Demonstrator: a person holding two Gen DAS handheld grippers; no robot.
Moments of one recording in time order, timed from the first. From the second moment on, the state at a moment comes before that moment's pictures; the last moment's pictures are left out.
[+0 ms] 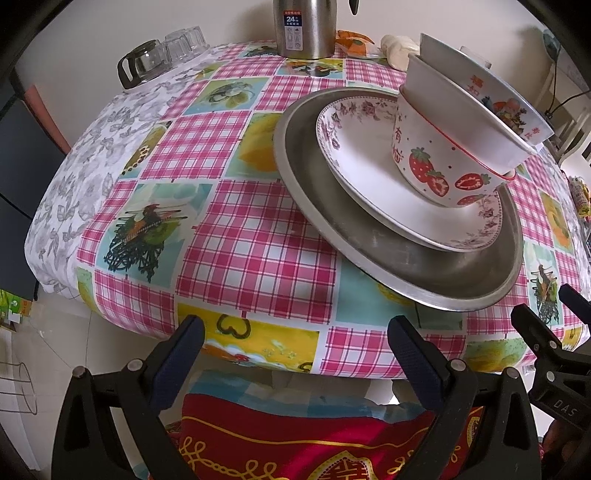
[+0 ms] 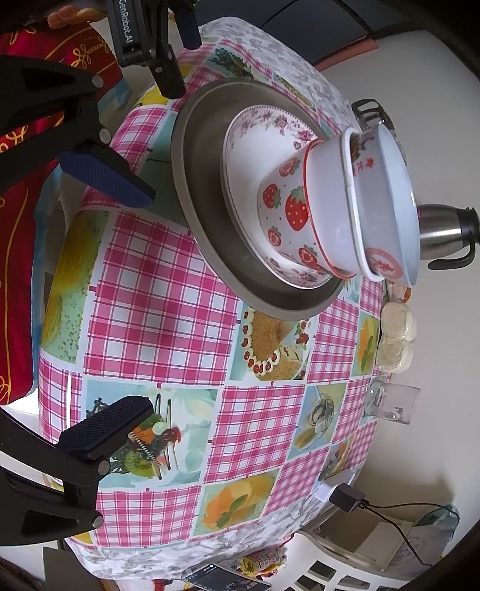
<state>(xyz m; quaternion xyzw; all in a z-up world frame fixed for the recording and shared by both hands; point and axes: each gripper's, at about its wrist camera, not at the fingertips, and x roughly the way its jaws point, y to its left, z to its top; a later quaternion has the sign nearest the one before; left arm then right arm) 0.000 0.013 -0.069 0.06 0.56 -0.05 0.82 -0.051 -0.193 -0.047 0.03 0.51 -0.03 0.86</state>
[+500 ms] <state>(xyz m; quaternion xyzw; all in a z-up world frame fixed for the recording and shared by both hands) 0.001 0.013 -0.070 0.05 0.57 -0.05 0.82 -0.051 -0.194 -0.048 0.03 0.51 -0.03 0.86</state>
